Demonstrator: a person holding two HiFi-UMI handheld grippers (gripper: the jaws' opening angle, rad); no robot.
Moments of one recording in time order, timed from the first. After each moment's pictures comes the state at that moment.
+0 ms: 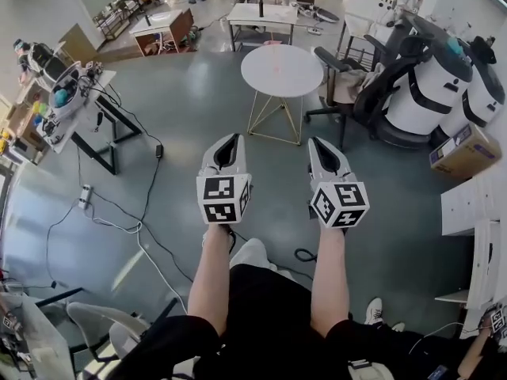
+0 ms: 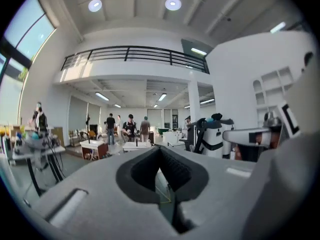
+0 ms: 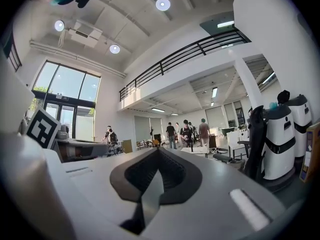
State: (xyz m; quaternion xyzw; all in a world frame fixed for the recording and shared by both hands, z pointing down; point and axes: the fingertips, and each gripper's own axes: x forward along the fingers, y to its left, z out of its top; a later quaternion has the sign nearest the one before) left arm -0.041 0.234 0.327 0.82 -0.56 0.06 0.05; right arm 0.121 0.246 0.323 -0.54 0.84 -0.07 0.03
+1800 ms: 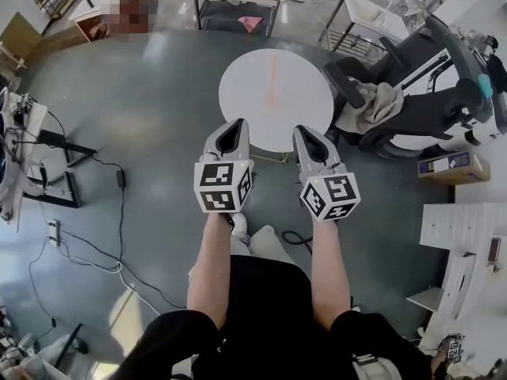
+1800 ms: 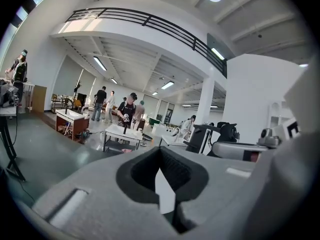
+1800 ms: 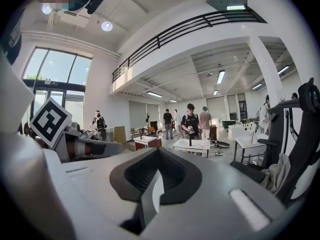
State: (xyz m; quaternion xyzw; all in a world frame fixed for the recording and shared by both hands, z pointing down) left arm -0.060 -0.279 0.425 0.85 -0.50 0.03 0.18; right arm 0.051 -0.254 0.403 -0.54 0.83 -0.09 -0.05
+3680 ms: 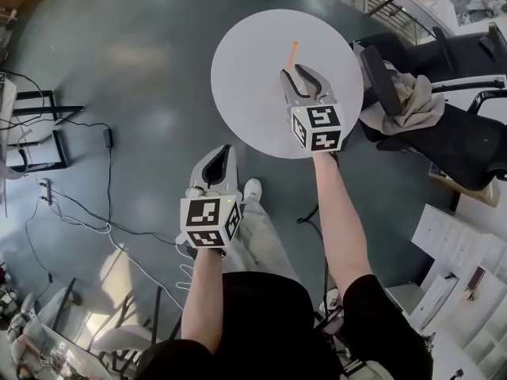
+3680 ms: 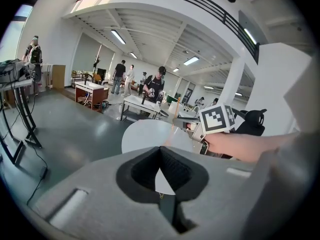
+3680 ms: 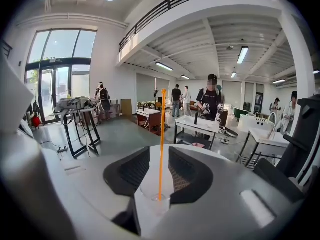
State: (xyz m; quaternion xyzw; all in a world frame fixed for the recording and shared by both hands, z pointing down) left arm -0.053 -0.314 0.582 0.76 -0.55 0.12 0.32; right arm 0.067 -0.494 0.604 -0.48 0.85 -0.11 -0.21
